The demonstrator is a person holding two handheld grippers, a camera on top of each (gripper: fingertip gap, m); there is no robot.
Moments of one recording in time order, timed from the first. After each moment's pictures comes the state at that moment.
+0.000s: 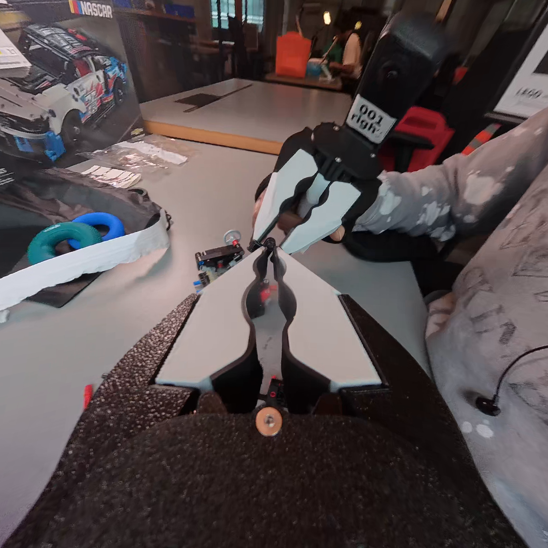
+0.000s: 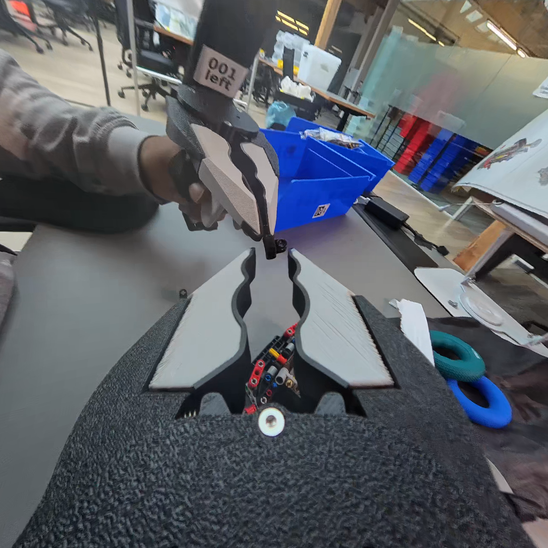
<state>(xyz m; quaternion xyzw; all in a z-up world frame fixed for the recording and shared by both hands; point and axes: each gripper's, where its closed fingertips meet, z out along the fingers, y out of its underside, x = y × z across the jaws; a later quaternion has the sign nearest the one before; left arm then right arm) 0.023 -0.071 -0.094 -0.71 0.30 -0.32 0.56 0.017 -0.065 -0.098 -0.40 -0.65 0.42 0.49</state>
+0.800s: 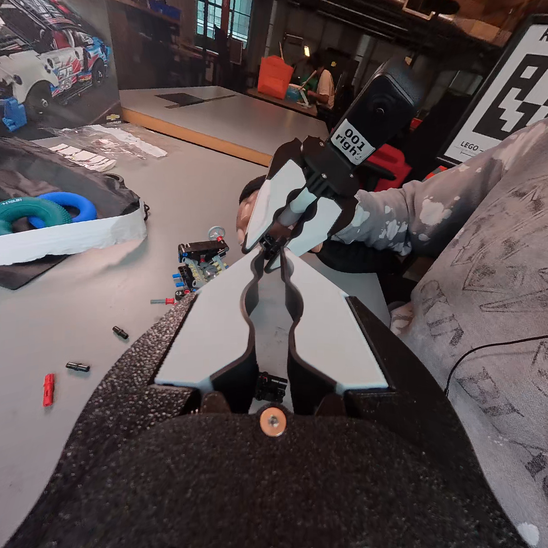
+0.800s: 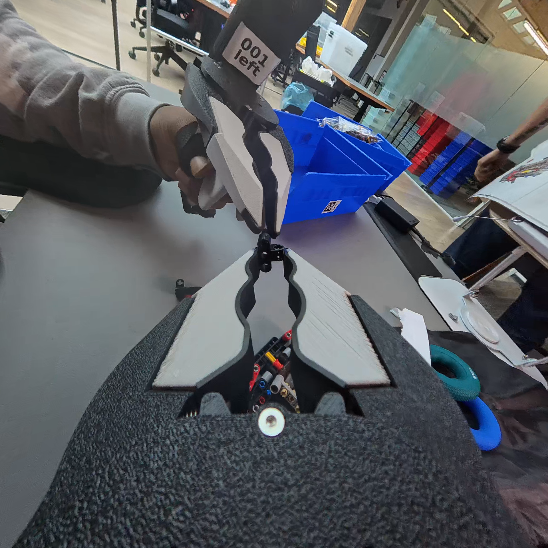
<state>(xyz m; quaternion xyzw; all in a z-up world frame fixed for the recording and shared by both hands) 0.017 -0.078 -0.094 -0.71 0.27 -0.38 0.53 0.004 -0.072 -0.109 -0.37 -0.69 0.39 0.48</state>
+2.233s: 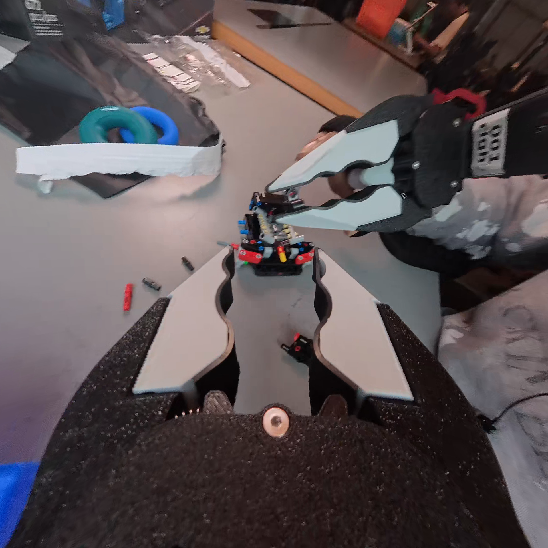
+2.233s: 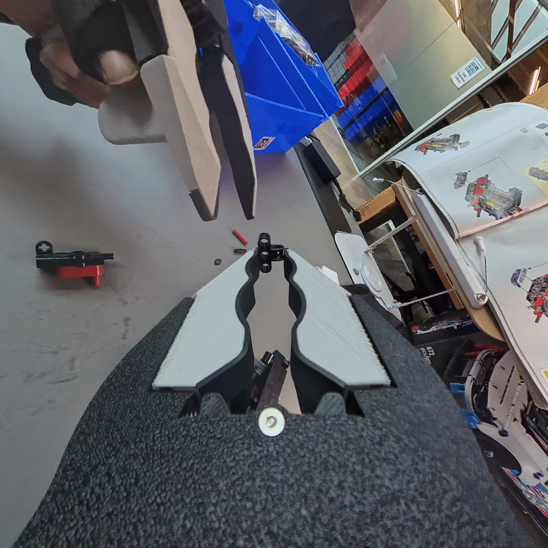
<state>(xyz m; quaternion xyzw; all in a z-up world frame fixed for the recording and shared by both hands) -0.025 -0.050 -0.129 -0.80 0.17 -0.31 0.48 -0.021 -0.023 -0.123 -0.40 -0.70 0.17 0.56</state>
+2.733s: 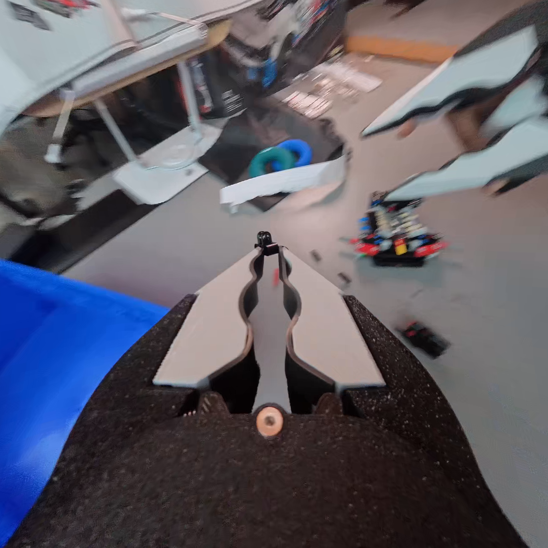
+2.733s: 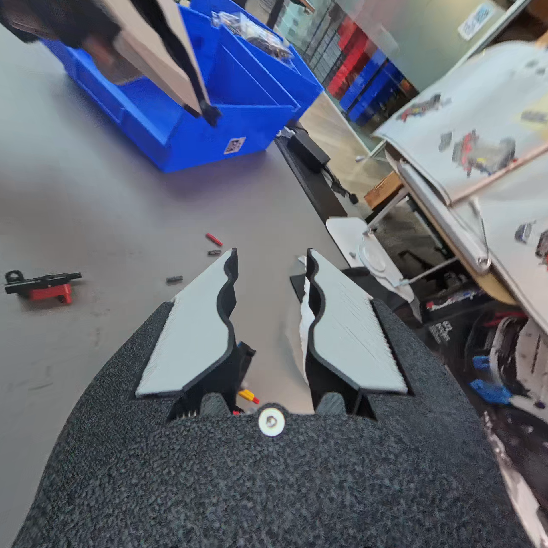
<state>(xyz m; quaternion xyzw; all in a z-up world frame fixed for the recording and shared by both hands) -0.130 -0.051 -0.102 -0.84 0.16 0.01 0.52 -0.014 0.015 -0.095 -0.46 -0.67 0.22 0.54</state>
